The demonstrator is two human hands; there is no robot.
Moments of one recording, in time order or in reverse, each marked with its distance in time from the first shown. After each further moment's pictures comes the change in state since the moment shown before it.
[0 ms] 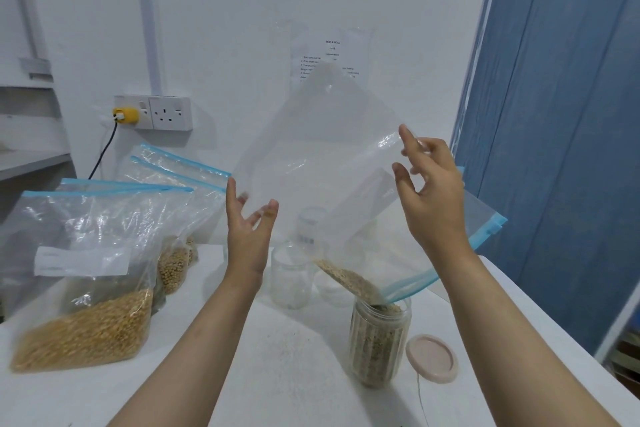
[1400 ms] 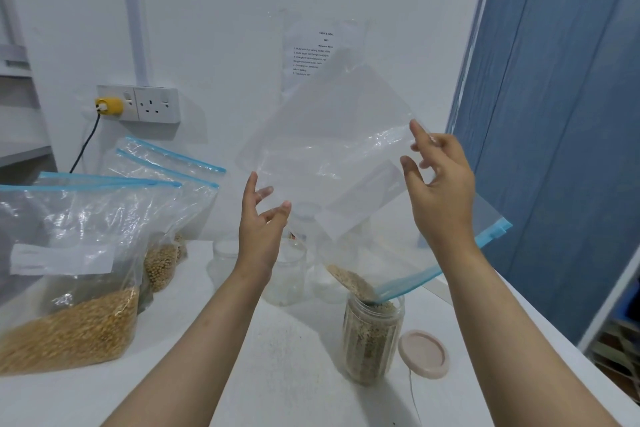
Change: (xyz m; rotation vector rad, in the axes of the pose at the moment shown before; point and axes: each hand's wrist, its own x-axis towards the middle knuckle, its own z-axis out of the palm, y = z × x) left_hand 0.002 -0.006 0.024 0.033 -0.058 -0.042; right_hand 0.003 0.003 -0.009 -0.016 0.084 0.054
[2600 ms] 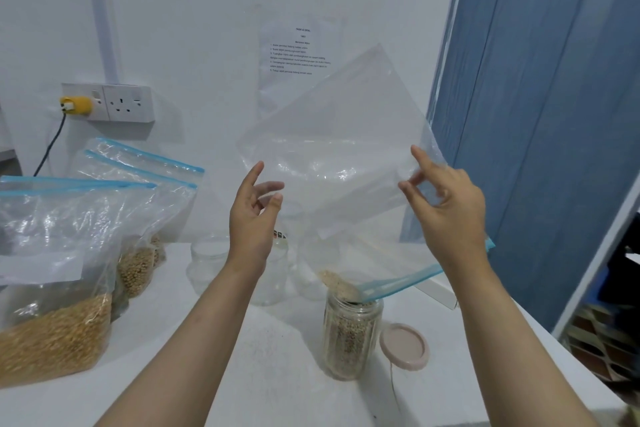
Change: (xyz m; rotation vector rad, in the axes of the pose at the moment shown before) left_hand -0.002 0.007 0.024 -0.086 -0.036 0.103; right_hand -0.021 0.022 -0.046 -0.080 -0.084 -0.034
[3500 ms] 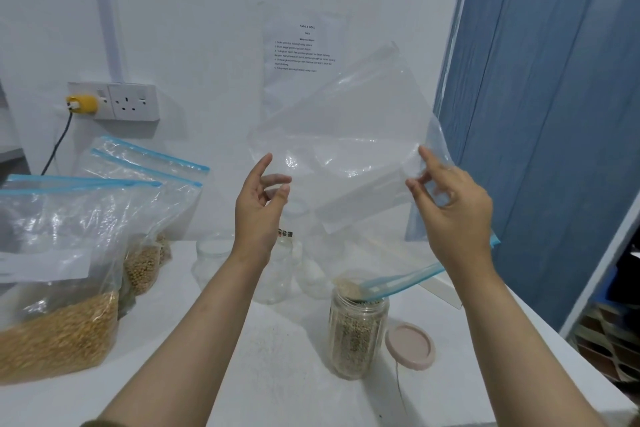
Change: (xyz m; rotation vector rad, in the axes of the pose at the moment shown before) left_hand 0.009 0.007 0.002 -0.001 -0.033 0.010; right_hand -0.003 -0.006 0.003 -0.035 0.084 -0.039
